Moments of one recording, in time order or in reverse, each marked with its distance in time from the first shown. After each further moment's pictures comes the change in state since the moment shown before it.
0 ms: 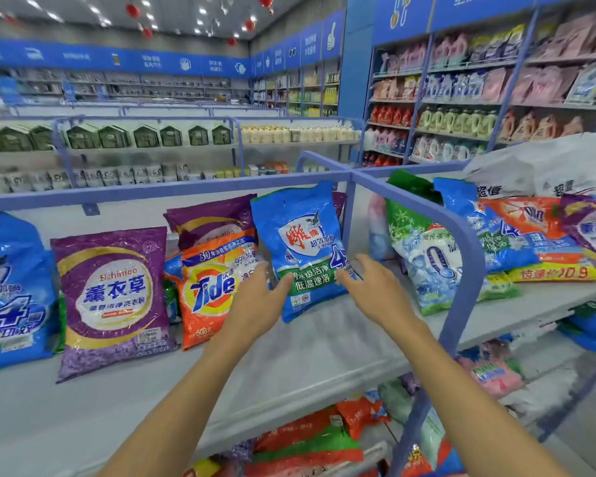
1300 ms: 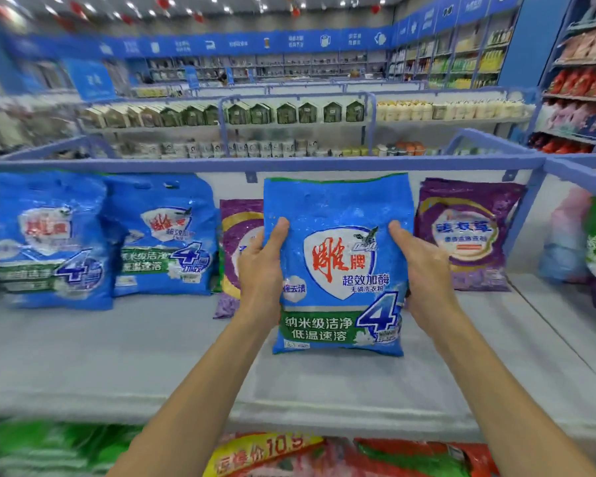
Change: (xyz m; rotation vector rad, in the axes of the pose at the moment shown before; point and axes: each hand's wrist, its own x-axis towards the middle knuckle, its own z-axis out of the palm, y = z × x) left_hand -0.035 -0.060 -0.124 -1.012 0.599 -0.272; right_hand -0.005 -0.134 0.088 1.252 -0.318 0.036
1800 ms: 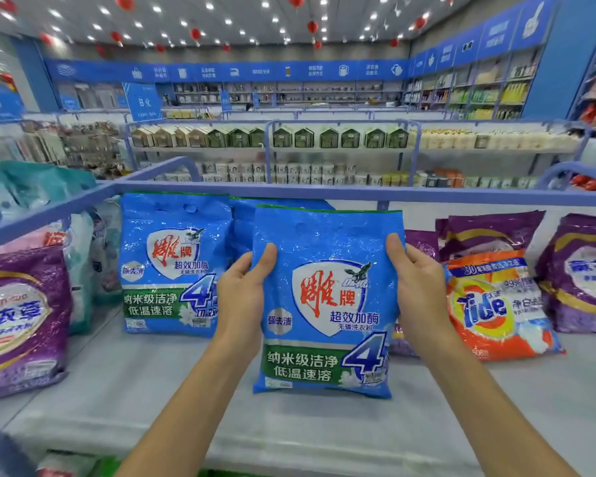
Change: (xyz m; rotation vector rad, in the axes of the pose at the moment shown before) left_hand 0.069 0.108 -0.212 0.066 0.023 0.052; right_hand -0.027 0.054 0.233 -0.100 -0.007 -0.083
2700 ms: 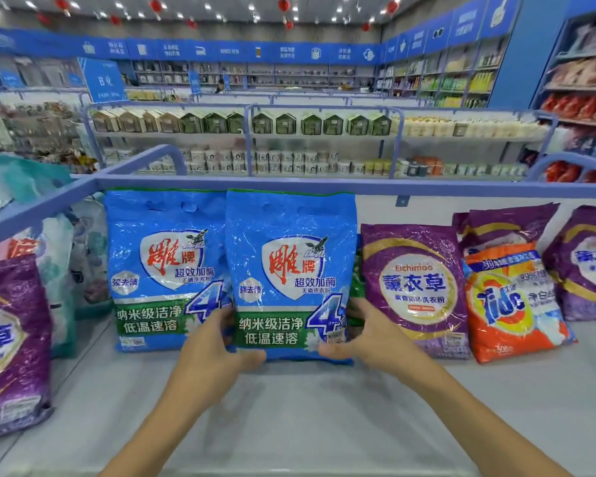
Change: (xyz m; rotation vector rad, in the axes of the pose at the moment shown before) left_hand 0.025 -0.024 -0.118 0.841 -0.210 -0.050; right_hand -0.016 0.069 0.035 -0.598 -0.416 0.309
